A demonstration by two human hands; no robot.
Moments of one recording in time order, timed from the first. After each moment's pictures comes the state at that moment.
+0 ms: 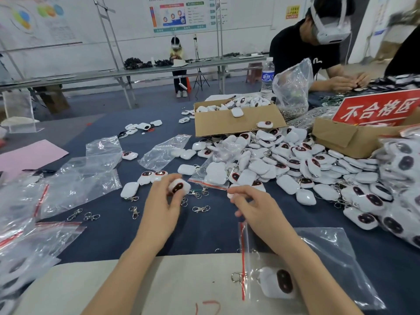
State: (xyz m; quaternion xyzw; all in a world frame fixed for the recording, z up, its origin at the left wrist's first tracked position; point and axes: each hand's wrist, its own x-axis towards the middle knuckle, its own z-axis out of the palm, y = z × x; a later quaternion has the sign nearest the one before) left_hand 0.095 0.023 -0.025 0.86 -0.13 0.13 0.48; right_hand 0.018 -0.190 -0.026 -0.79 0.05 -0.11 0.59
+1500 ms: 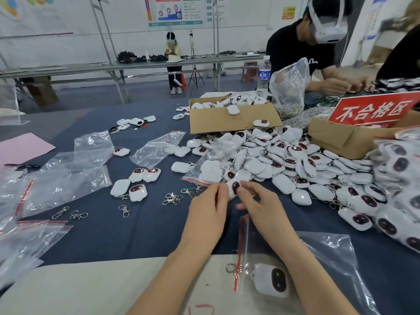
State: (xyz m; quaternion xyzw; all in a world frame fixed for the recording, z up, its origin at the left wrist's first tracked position) left_hand 0.059 -0.064 -0.027 0.86 -0.18 0.06 0.47; right_hand 0.021 -0.198 -0.029 -0.76 0.12 -0.16 0.62
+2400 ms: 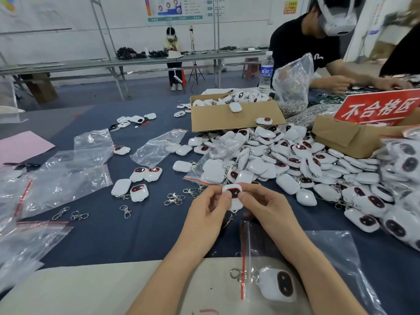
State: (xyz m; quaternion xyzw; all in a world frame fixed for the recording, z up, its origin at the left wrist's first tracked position) left_hand 0.055 -0.052 -0.026 0.73 -0.17 -0.06 0.66; right_hand 0.012 -0.198 -0.021 -0.70 0.06 -0.13 0.70
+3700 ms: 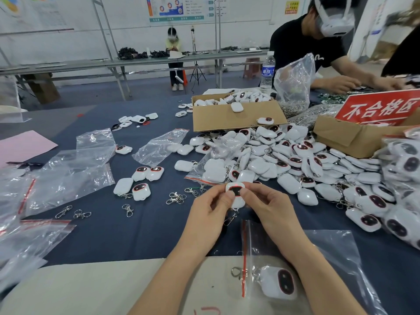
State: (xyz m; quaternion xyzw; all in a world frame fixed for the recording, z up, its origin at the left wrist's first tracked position) left_hand 0.057 -0.052 -0.029 0.72 -0.21 -0.05 0.65; right_hand 0.020 -0.203 -0.036 -0.71 0.07 -0.17 0.68
